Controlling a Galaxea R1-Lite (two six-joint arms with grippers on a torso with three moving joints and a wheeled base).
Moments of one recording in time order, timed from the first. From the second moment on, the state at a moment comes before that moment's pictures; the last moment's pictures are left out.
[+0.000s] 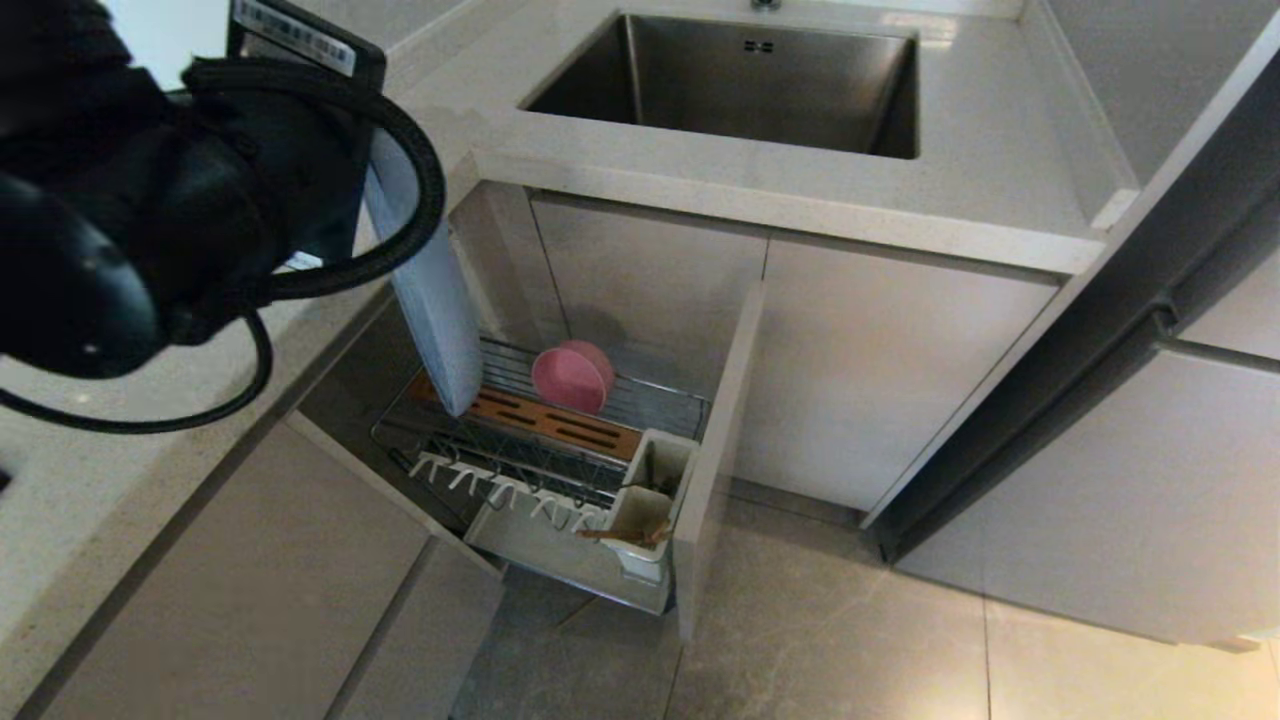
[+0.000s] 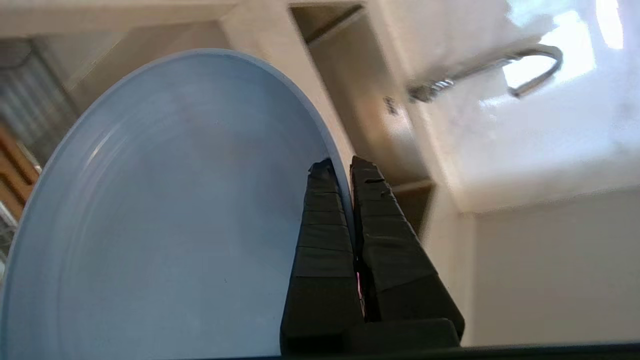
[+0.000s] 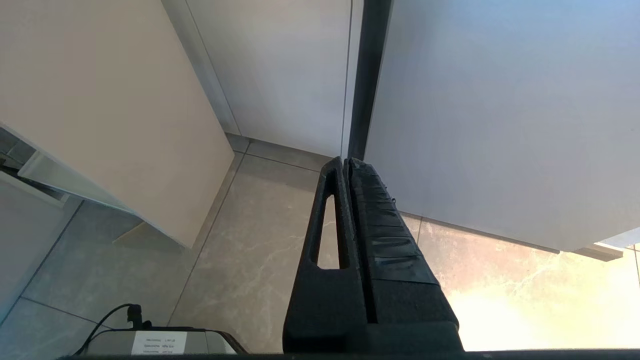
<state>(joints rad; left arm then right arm) -0.79 1.44 -1.20 -0.49 0.85 -0.84 0.01 0.00 0.00 -0.03 0.00 0.00</state>
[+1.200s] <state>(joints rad) -0.72 1.83 -1.09 -0.91 1.06 -0.89 0.01 0.00 0.00 -0.03 0.00 0.00</state>
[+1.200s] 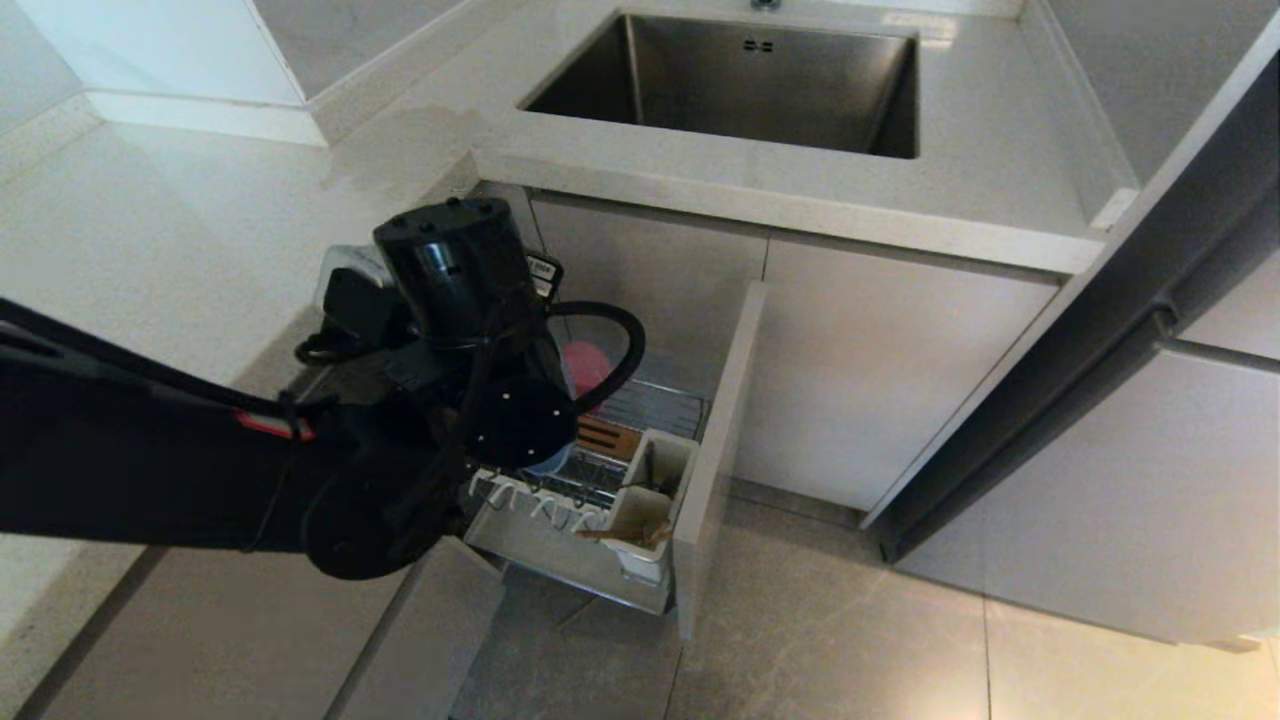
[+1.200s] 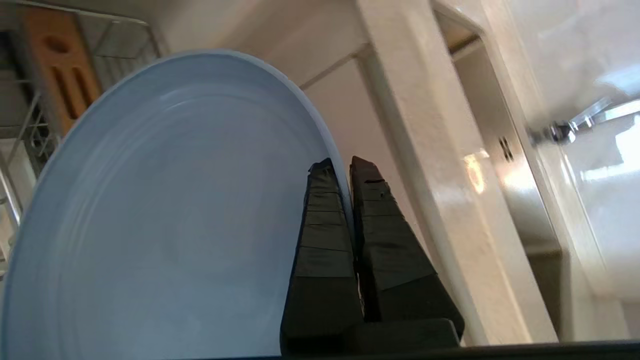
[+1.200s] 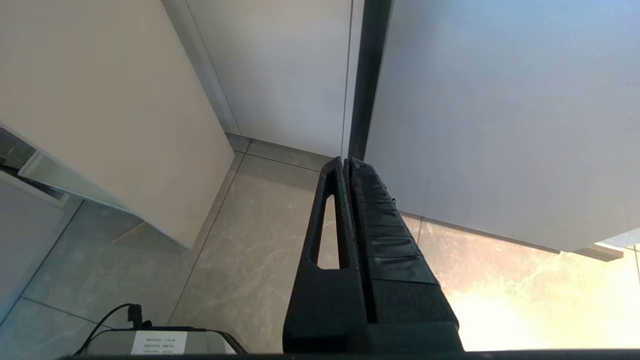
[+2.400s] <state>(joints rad) -0.65 1.99 -1.06 -1.07 1.06 -0.92 0.01 0.00 0.00 -0.03 0.00 0.00</state>
